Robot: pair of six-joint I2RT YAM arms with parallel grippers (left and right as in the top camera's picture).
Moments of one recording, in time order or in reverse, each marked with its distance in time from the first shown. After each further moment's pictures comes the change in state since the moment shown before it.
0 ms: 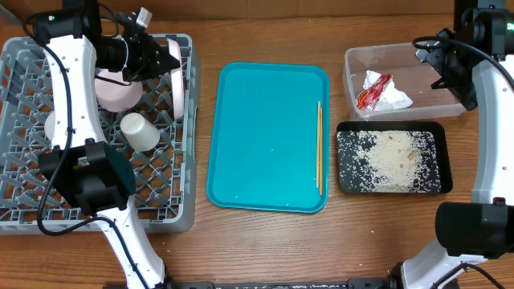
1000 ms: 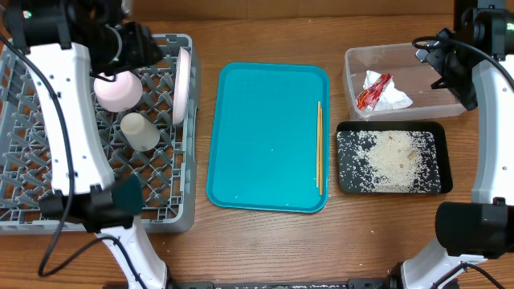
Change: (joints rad) left arm -0.124 -0.181 0.265 -0.167 -0.504 -0.172; right arm 0.000 0.000 0.000 0.000 0.000 0.000
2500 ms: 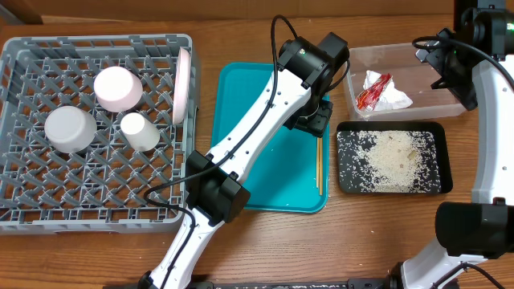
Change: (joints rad) left arm -0.782 0.362 -0.005 -0.001 -0.251 -0.228; right arm 0.000 0.000 0.000 0.000 0.000 0.000
